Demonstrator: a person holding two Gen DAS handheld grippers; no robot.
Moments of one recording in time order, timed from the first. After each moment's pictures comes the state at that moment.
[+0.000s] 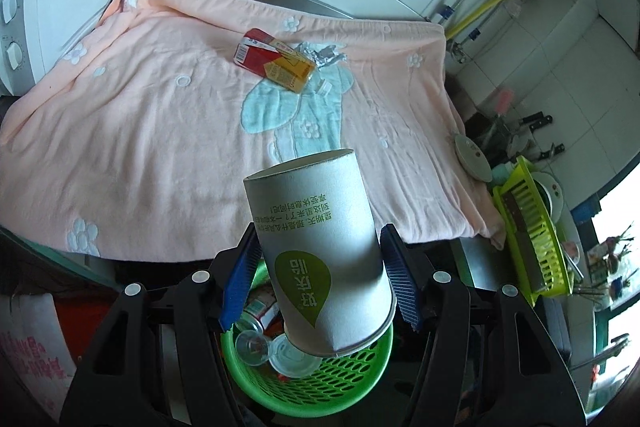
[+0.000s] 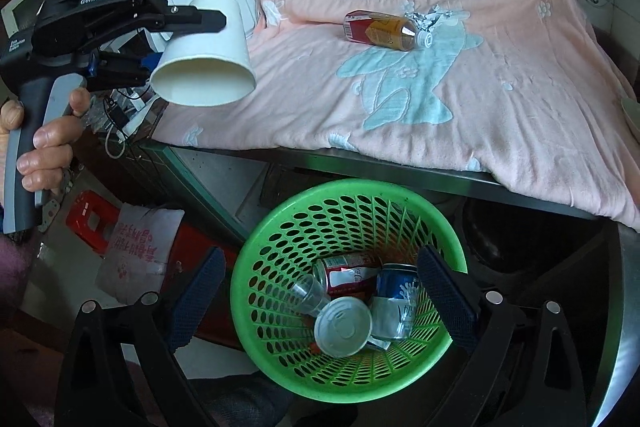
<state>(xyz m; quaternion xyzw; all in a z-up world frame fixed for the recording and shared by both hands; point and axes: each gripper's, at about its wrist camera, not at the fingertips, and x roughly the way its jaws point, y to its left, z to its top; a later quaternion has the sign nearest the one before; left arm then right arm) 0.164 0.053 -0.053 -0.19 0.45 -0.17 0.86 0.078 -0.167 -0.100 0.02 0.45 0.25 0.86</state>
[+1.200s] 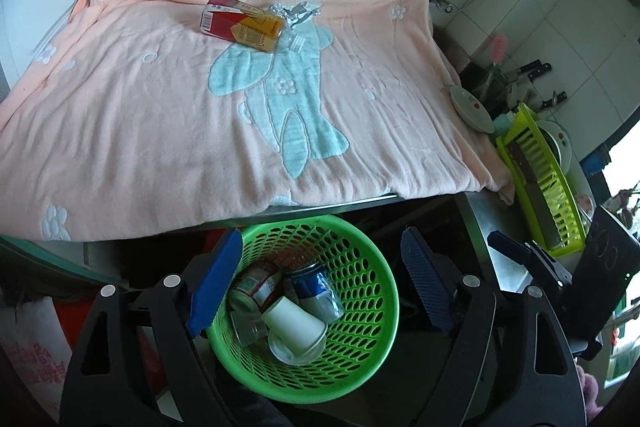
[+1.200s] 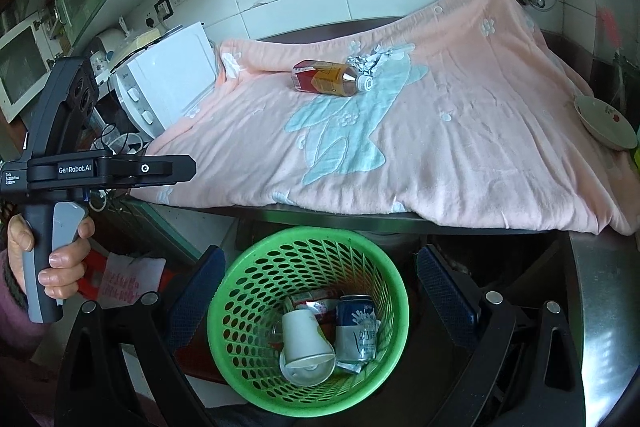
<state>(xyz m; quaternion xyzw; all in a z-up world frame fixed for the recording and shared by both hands) 0.160 0.011 -0.071 -0.13 0.48 -0.19 0.85 0.099 -0.219 -0.066 0.06 0.40 0.20 0.89</state>
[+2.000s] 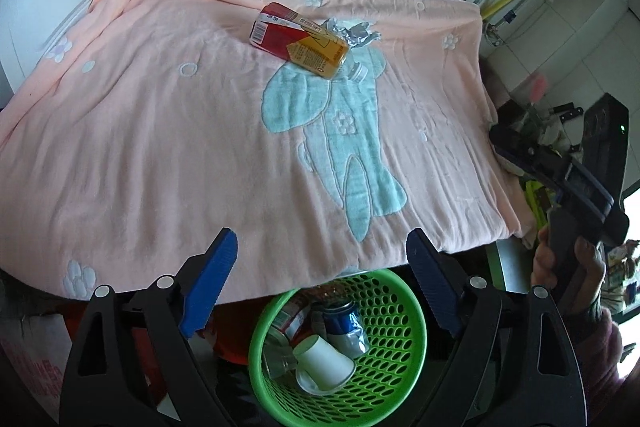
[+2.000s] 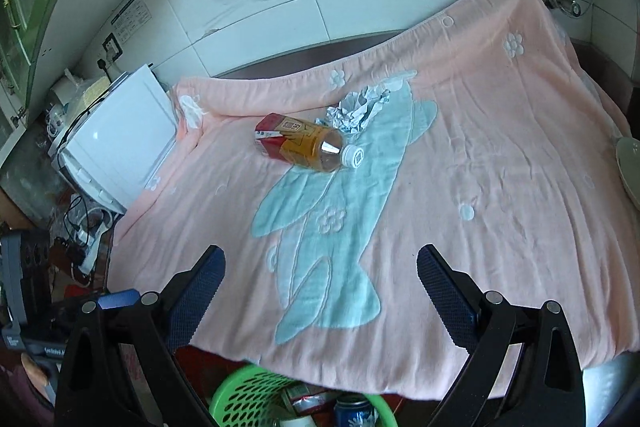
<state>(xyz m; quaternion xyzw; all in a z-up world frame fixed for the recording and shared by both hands) 0.240 0.061 -0.086 -0.16 0.49 -0.15 0.84 0.321 -0.198 -0.045 0.09 0.43 0.17 0.88</state>
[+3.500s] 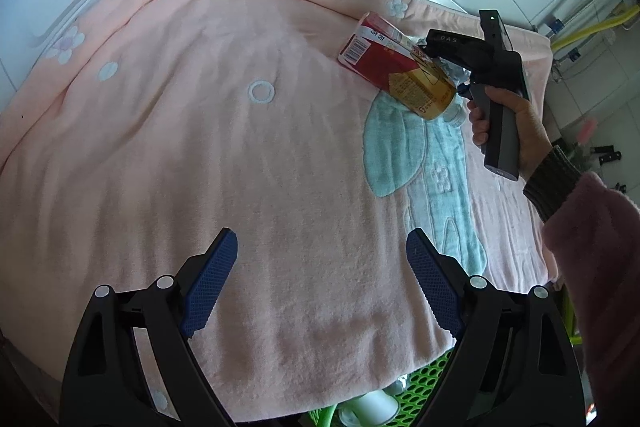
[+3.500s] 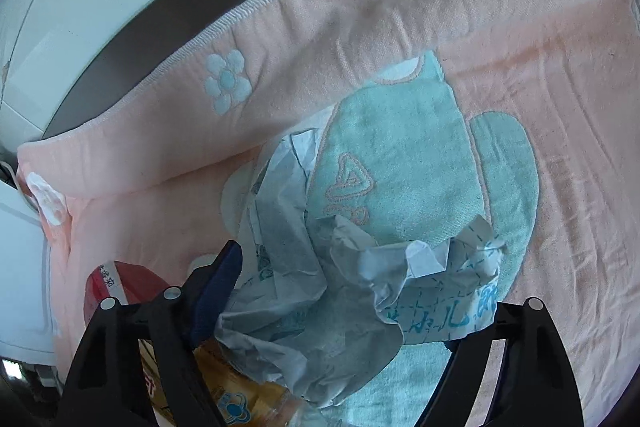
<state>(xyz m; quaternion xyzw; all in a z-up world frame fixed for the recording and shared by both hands) 0.334 0.131 -0.132 -0.18 0.52 -0.10 0.83 0.620 -0.136 -0.180 0.12 0.55 0.05 0.82</state>
